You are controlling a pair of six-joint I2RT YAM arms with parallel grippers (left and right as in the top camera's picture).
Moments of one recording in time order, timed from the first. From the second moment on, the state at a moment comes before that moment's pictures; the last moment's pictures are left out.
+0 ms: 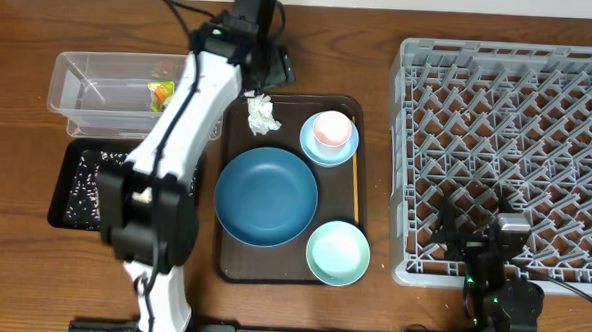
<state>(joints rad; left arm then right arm) -0.28 2.04 1.83 -0.94 -0.02 -0.56 0.00 0.01 0.01 -0.07 -0.06 0.12</state>
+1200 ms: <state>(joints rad) -0.35 2.25 1.81 -1.00 -0.05 -0.56 0.00 0.01 0.01 -0.07 -0.06 0.12</state>
